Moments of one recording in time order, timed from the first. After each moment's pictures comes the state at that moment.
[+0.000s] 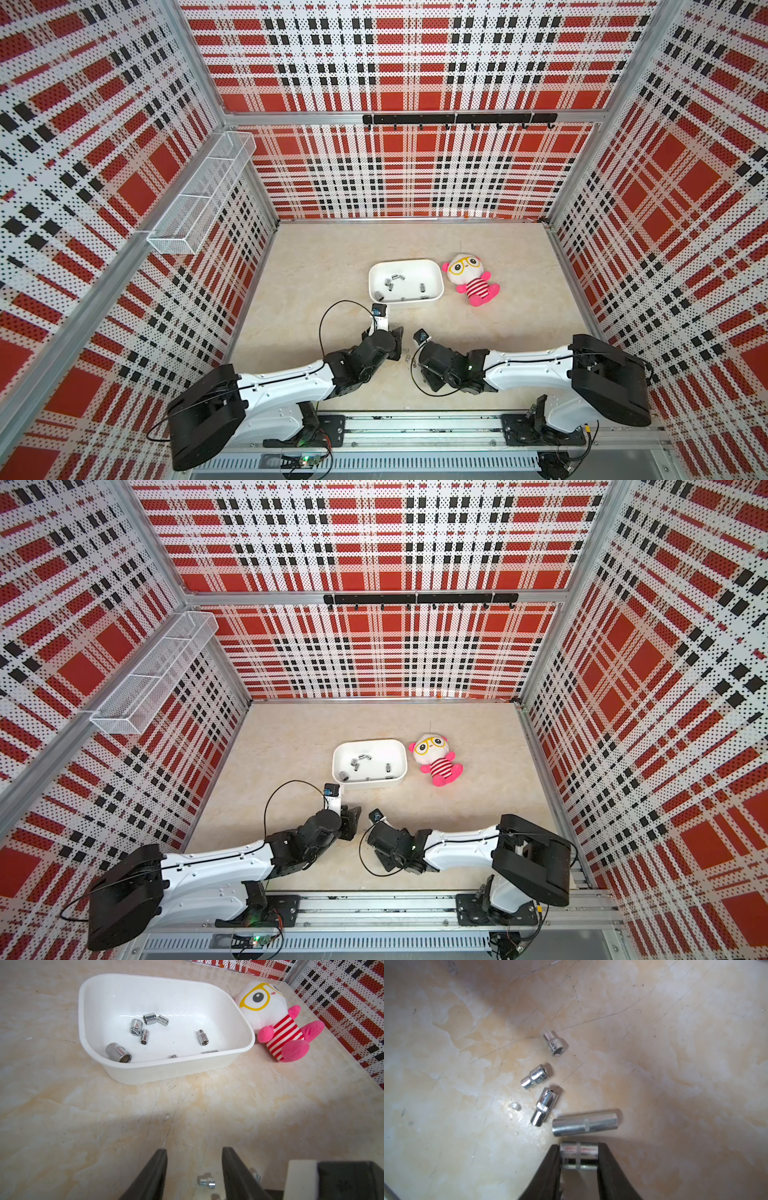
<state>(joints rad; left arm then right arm) -1.00 1.16 0.40 0.16 -0.47 -0.62 1.19 1.51 0.64 -0.17 0.25 0.46</state>
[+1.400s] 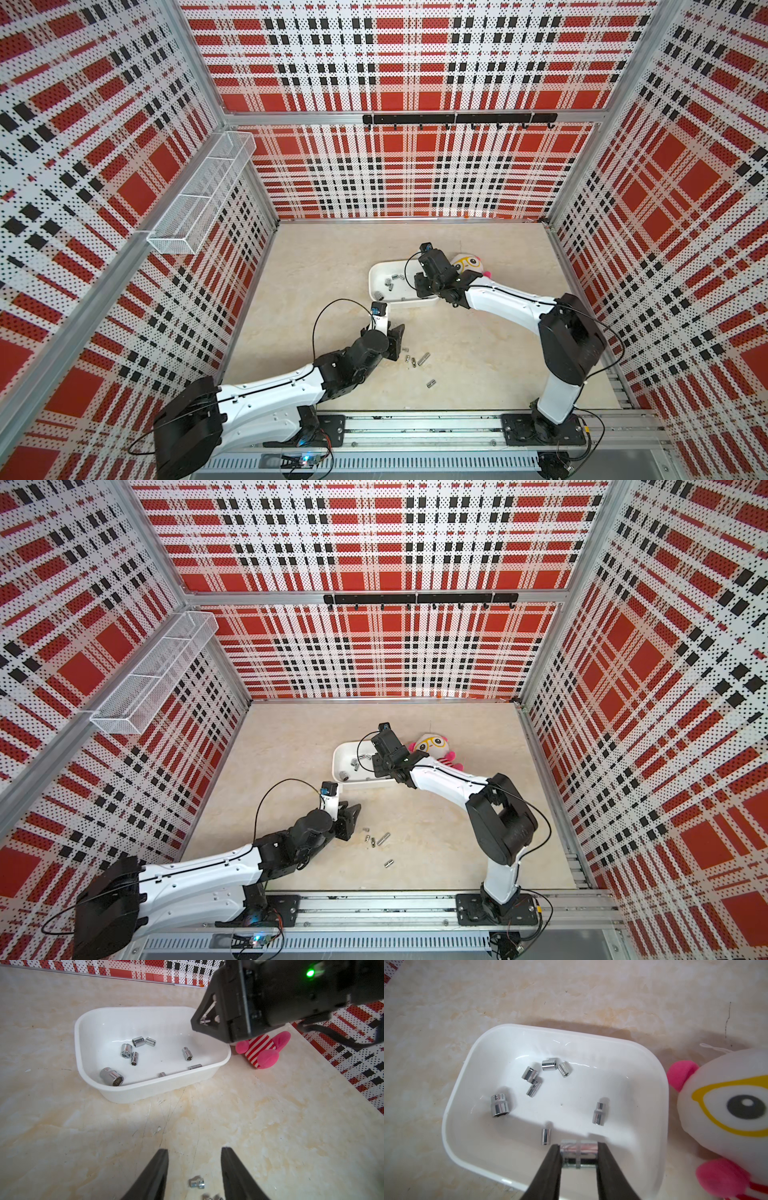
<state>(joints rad) -1.02 1.04 0.40 0.14 -0.45 -0.52 0.71 1.84 1.33 -0.30 0.19 0.37</state>
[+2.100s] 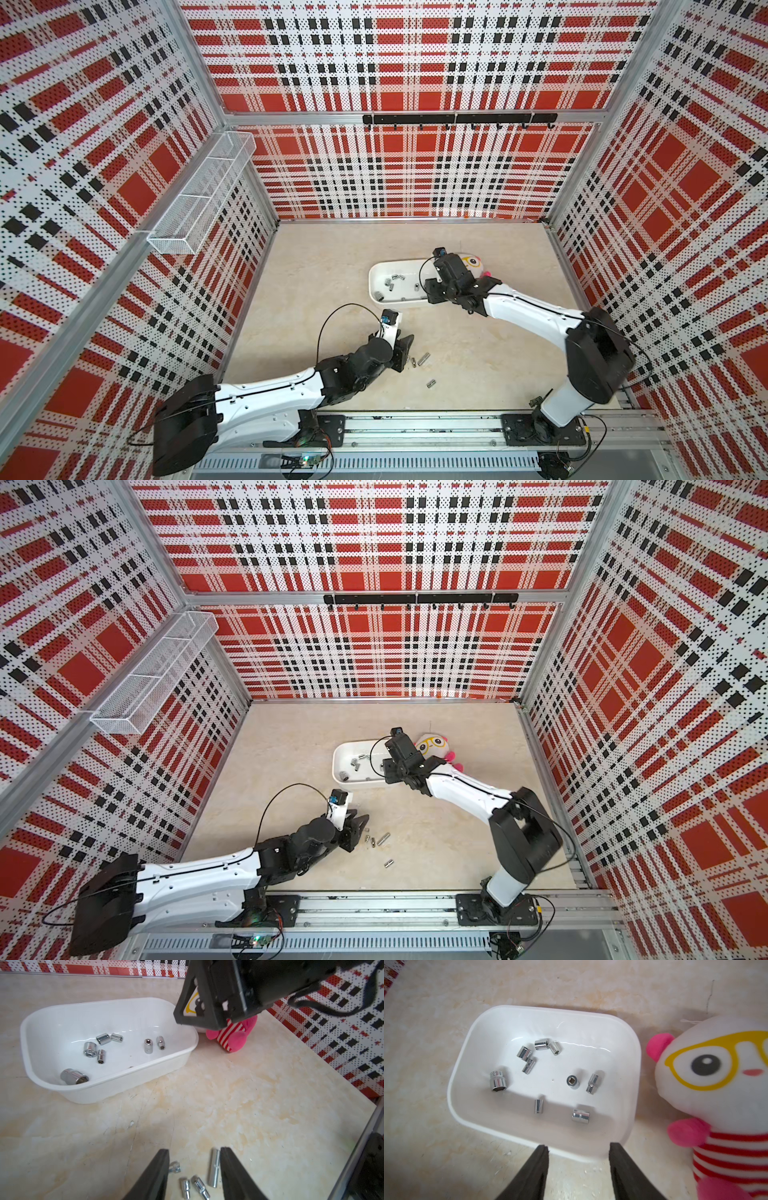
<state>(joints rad) -1.14 1.05 0.42 0.13 -0.40 -0.47 0.68 1.54 1.08 -0.32 0.16 0.38</state>
